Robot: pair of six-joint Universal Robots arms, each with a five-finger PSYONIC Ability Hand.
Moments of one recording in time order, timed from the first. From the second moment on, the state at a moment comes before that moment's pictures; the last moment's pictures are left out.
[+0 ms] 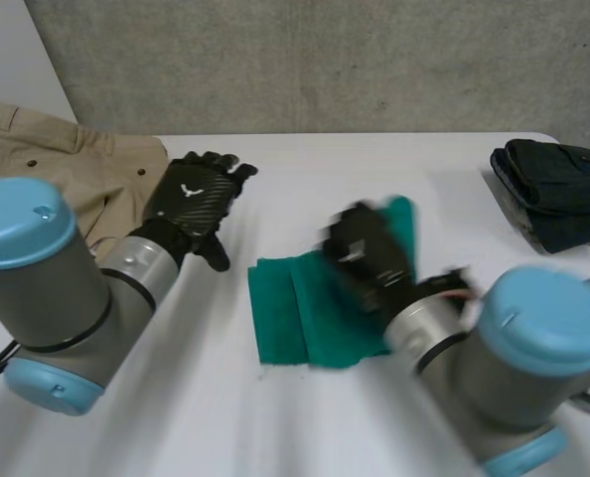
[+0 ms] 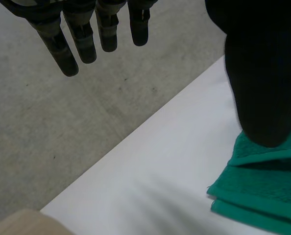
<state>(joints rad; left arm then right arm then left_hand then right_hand) 4.24 -1.89 -1.62 3.45 -1.45 3.44 2.22 -1.17 1.75 -0.55 1.38 2.18 0.19 0.21 0.21 0.20 0.05 1.11 1.18 1.19 1.20 1.01</state>
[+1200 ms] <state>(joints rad) 4.15 -2.04 -1.33 3.06 -1.43 3.34 2.15 -1.06 1.37 -0.01 1.53 2.67 0.19 0.21 0.21 0.20 0.05 0.23 0.21 0.21 0.21 0.05</state>
